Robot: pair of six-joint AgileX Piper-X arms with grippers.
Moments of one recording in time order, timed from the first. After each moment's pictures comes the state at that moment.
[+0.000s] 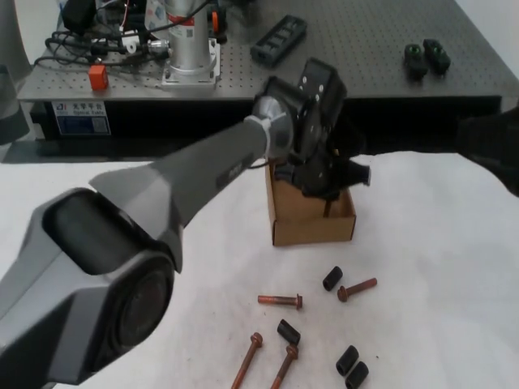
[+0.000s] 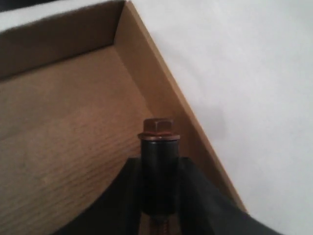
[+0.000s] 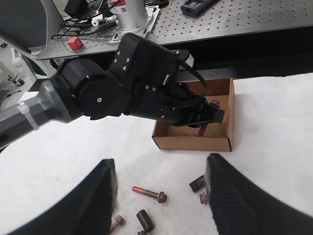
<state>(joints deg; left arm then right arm) -38.7 140.7 -123.9 41.0 6.8 -20.0 8.3 39.8 -48.0 38.8 -7.0 12.3</state>
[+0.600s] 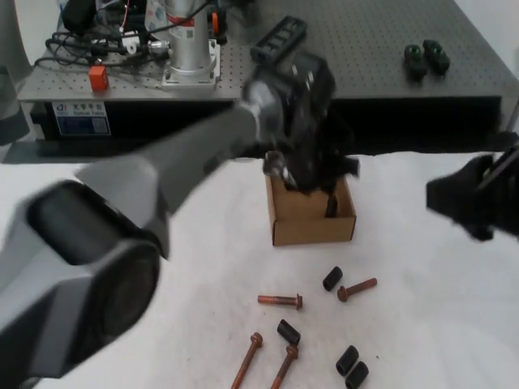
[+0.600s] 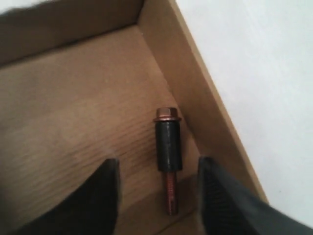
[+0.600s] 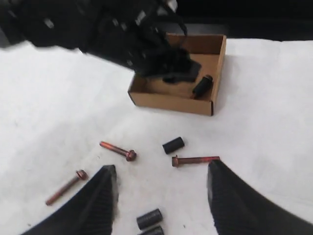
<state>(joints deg) -36.1 135.7 -124.2 47.4 7.5 -20.0 8.3 48.2 -48.0 43.6 -7.0 1.8</state>
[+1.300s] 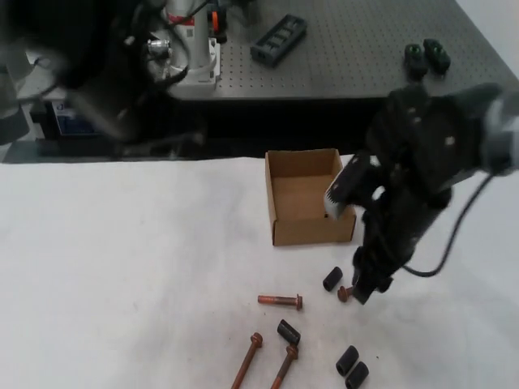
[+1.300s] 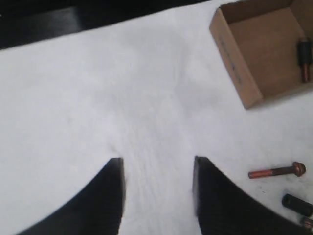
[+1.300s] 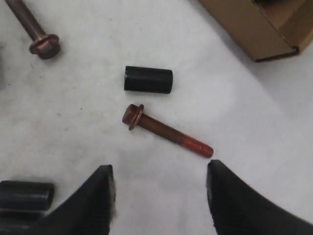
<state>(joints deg) -21.7 83.7 -74.8 49.6 -0.4 -5.0 12.6 94.0 -62.0 47.4 1.3 -31.5</state>
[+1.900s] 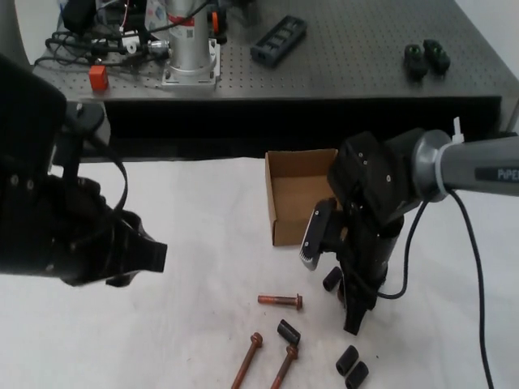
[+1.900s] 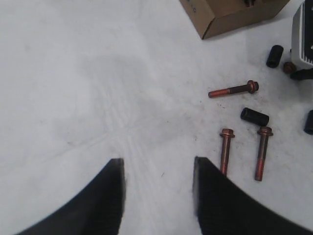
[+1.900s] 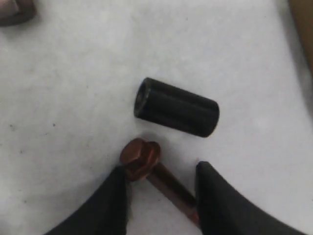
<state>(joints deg) -21.7 58.7 -47.4 44.3 7.2 -5.2 15.6 108.6 -65.5 43.1 9.6 -45.4</state>
